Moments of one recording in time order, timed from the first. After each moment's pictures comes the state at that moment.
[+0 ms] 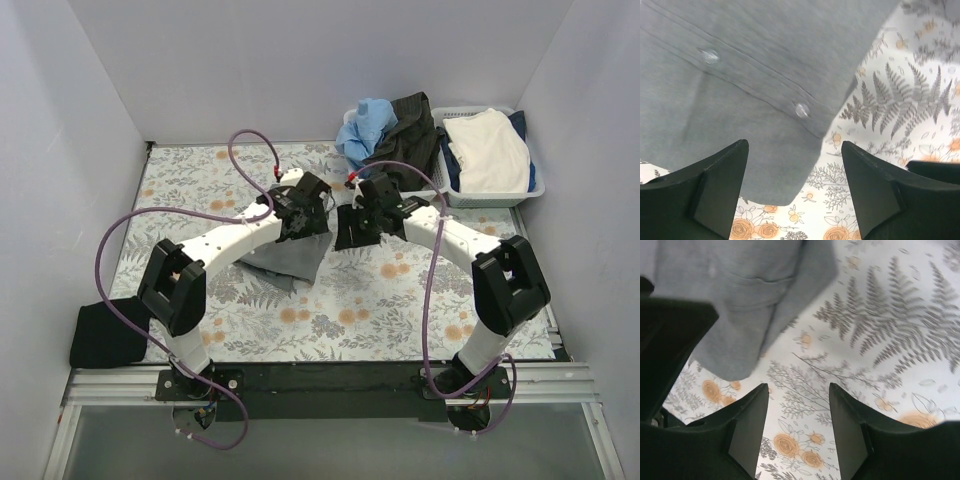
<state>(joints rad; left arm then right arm) -0.73 1.76 1.43 -0.70 -0.42 -0.80 0.59 1.67 1.19 -0.45 -0.24 0.38</state>
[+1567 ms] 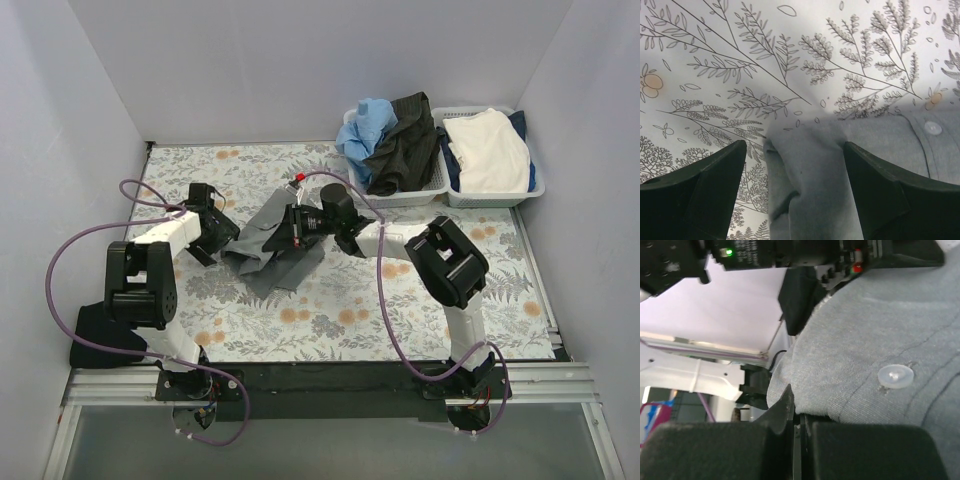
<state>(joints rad) -0.05 1.68 1.04 -0.53 -0.13 -0.87 0.78 2.02 1.30 0.46 -0.83 0.91</state>
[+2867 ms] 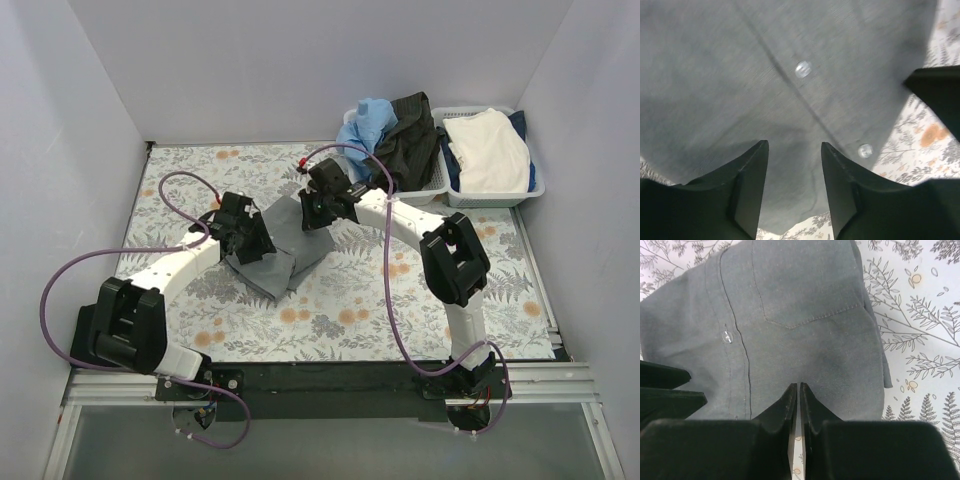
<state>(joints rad) -0.35 1.44 0.96 -0.46 0.05 -0.70 0.74 2.05 1.66 -0.44 -0.17 0.34</state>
